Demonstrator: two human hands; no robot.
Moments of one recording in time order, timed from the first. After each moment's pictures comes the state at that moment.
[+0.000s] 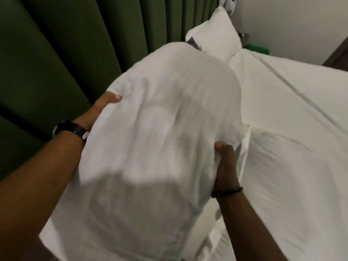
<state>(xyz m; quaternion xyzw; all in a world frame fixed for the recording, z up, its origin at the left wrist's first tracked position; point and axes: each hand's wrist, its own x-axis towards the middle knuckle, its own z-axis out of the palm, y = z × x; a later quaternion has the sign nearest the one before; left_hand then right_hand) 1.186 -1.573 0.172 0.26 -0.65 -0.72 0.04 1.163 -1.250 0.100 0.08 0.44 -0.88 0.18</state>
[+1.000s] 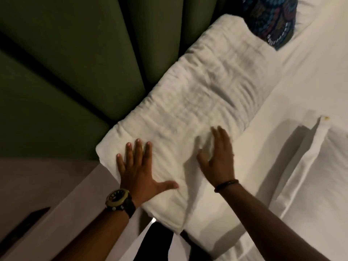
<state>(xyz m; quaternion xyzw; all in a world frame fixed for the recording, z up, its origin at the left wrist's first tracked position) 1.343 -1.518 -0.086 0.34 -0.92 -0.16 -0.10 1.168 -1.362 -0.080 -0.28 0.90 -0.34 0.06</state>
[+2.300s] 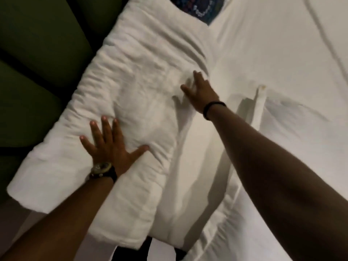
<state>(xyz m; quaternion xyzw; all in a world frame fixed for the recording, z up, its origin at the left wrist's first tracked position) 1.201 -1.510 -0.152 0.28 -0.96 -0.07 -0.06 0.930 -1.333 -0.096 -0.16 0.94 -0.21 0.22</state>
